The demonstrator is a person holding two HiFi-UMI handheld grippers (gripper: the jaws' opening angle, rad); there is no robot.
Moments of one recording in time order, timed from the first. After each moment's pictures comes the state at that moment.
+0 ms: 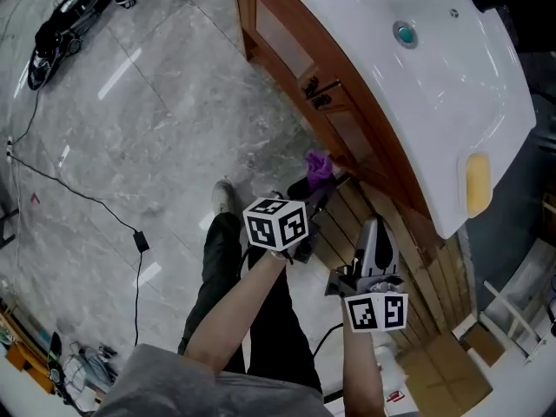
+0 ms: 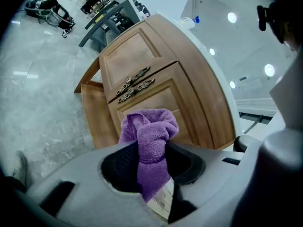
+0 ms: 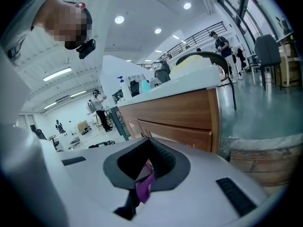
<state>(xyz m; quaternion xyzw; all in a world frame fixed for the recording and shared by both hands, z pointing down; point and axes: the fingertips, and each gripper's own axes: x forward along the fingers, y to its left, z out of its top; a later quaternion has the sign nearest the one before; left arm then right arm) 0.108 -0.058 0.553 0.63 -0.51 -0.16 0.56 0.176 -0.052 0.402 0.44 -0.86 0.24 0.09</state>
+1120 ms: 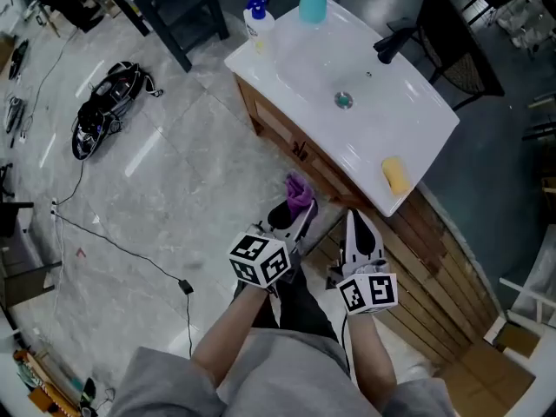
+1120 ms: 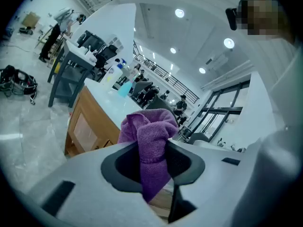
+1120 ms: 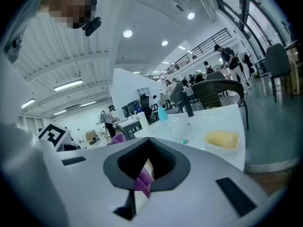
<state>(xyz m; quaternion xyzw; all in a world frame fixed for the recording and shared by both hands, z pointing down) 0.045 -0.043 0.251 0.74 -0.56 -0.11 0.36 0.139 -0.054 0.202 0.41 -0.89 0.20 0.03</state>
